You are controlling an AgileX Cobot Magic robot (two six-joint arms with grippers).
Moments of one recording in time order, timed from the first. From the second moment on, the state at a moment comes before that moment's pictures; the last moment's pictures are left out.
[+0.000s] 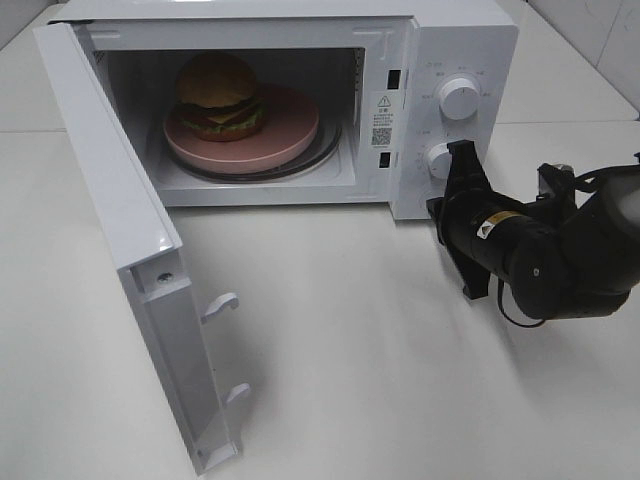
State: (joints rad) left arm 0.07 0.00 -0.50 -0.03 1.04 0.10; right arm 0.40 2.07 -0.68 0.27 -0.94 1.42
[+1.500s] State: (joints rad) left arm 0.07 0.00 -0.50 -0.03 1.04 0.10; right arm 0.40 1.41 -0.46 0.41 0.08 -0.42
